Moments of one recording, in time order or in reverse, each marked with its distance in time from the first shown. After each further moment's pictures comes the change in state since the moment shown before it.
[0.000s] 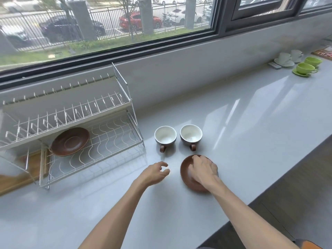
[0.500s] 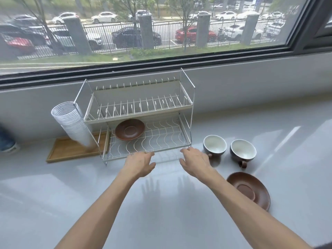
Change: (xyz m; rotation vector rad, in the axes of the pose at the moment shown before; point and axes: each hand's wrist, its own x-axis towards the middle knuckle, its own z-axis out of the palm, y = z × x) left_hand -0.079 -0.129 -0.114 0.546 0.421 -0.156; right_hand -0.001 -0.178 -0.004 -0.075 0.040 -0.586
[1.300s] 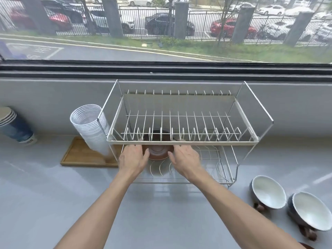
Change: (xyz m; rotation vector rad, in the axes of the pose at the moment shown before) left_hand 0.106 -0.135 -0.017 -0.293 0.325 -0.404; right_hand 0.178 -0.132 0.009 0.068 0.022 -0.189
